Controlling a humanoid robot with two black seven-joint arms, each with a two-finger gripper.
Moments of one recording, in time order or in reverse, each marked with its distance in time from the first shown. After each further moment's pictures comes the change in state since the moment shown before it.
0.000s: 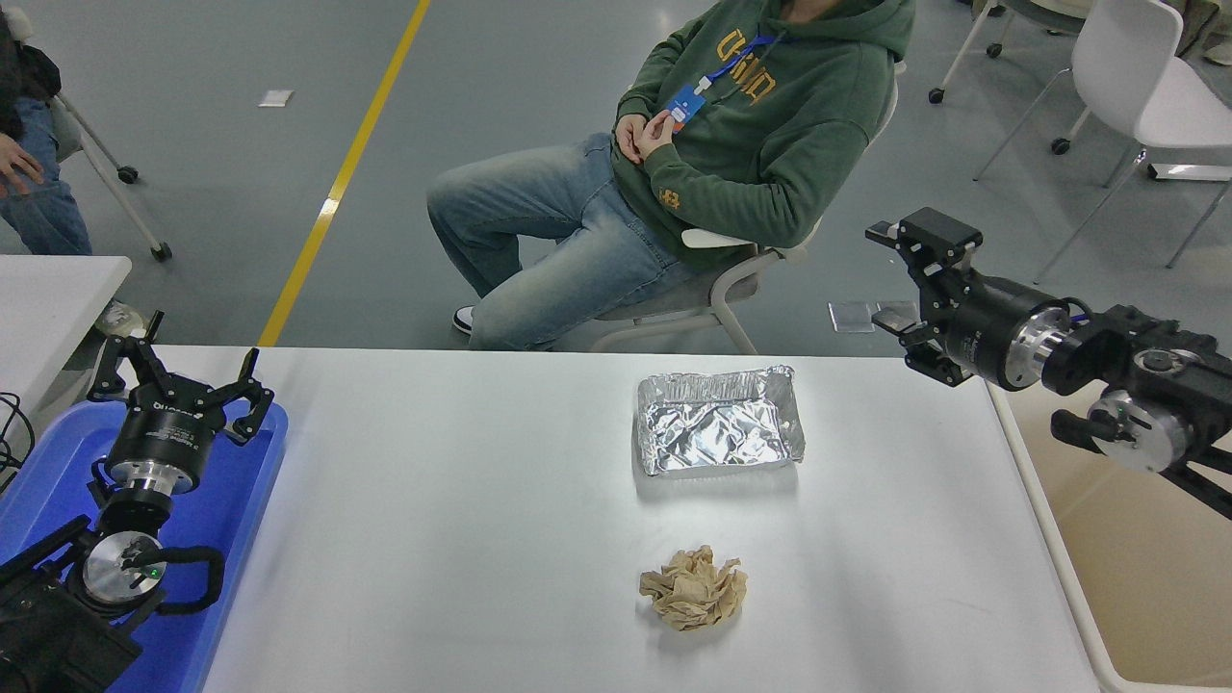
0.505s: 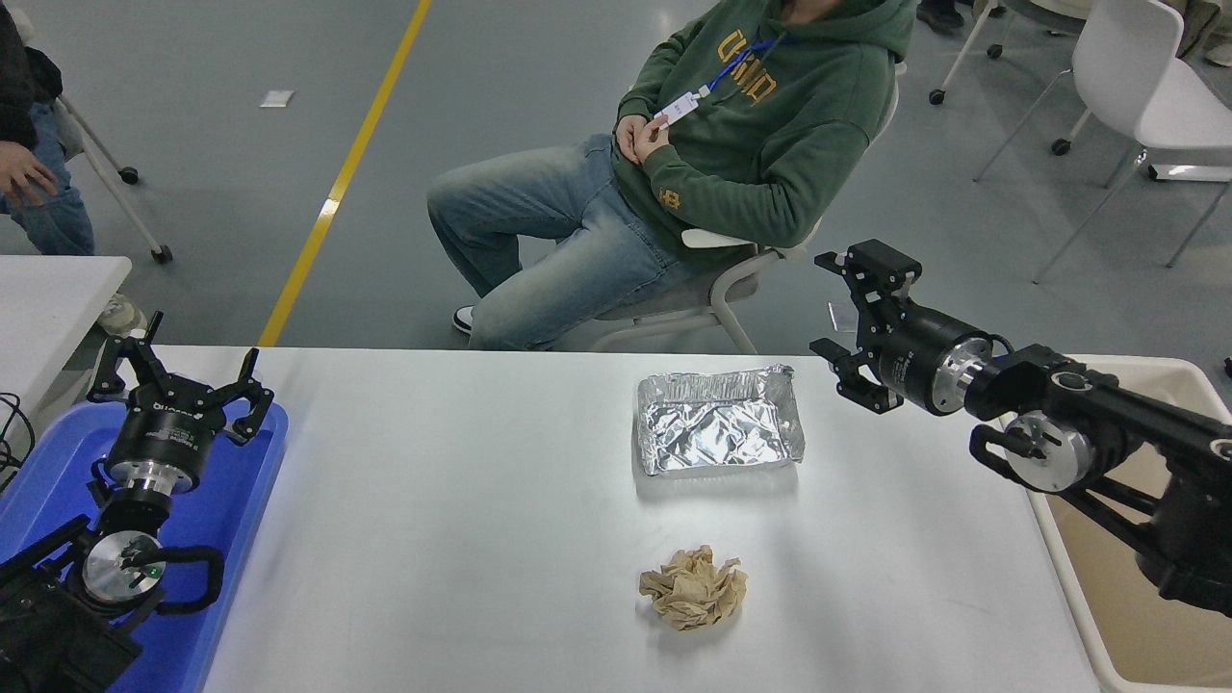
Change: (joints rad) left arm 0.001 0.000 0.000 0.000 0.000 0.000 0.000; right arm -0.159 0.210 0.185 -0.141 0.148 -0.012 0.003
